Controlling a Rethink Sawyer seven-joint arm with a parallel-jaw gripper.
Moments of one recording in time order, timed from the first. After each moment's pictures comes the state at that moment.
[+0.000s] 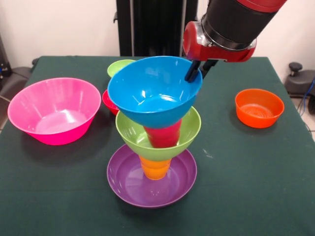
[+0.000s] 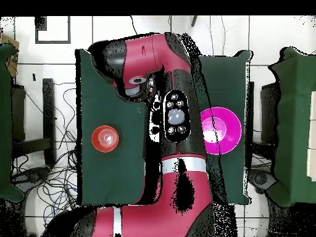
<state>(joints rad) -0.14 -0.49 0.20 0.95 -0.43 1.46 1.65</state>
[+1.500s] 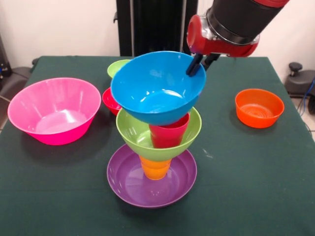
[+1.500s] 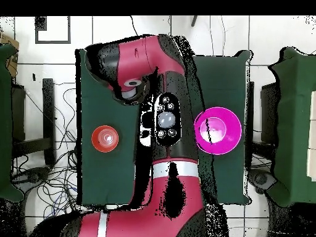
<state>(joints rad) -0.10 -0.50 0.13 0.96 -0.41 1.46 1.65</state>
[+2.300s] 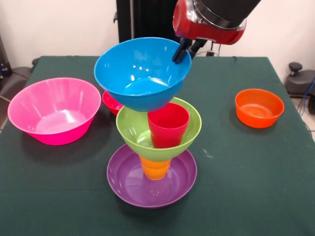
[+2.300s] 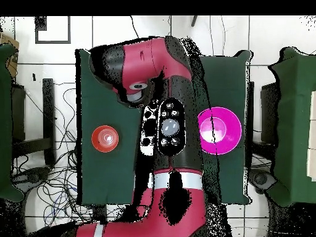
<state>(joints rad) -0.09 -0.54 0.07 0.99 -0.40 1.44 1.65</state>
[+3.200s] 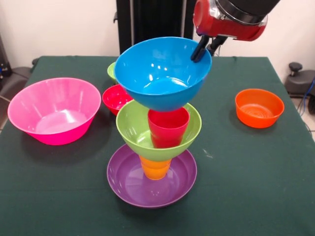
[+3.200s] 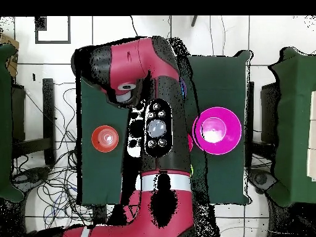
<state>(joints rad) -0.05 -0.54 0.06 0.99 -0.37 1.43 1.65</state>
